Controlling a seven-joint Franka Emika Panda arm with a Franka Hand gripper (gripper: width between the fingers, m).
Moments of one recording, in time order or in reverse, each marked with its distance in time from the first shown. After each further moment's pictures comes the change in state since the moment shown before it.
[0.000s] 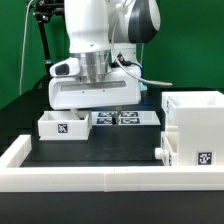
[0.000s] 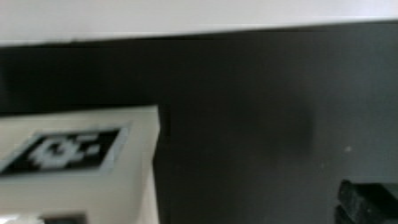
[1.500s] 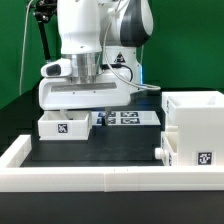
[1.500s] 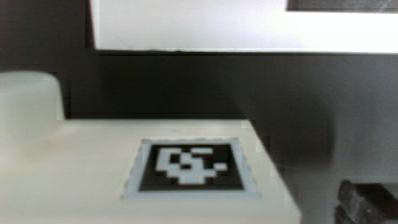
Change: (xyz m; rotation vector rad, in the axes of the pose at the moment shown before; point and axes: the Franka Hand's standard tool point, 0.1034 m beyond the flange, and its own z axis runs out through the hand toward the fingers) arm -0.001 0.024 0.001 -0.031 0.014 -0.064
